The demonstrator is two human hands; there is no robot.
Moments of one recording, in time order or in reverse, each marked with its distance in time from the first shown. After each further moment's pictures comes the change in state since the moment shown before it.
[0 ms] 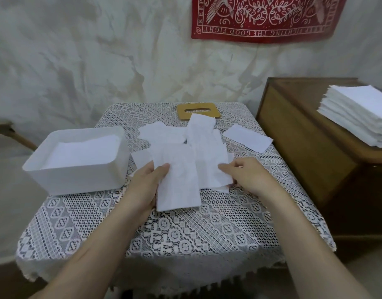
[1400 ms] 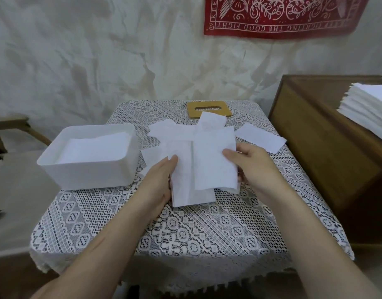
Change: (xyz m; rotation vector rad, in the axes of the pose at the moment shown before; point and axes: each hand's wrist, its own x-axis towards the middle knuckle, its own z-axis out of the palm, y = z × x) left_hand 0.005 0.002 0.008 -0.160 -0.055 -0.031; right_hand -0.002 -0.019 0.016 0.527 -0.046 -0.182
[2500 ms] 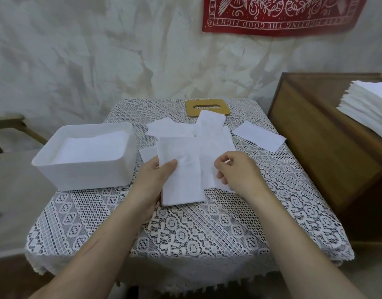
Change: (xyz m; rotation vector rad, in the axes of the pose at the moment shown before) left_hand 0.012 -0.005 -0.016 0.184 0.066 0.071; right_hand 0.012 0.020 0.019 -0.489 0.101 0.019
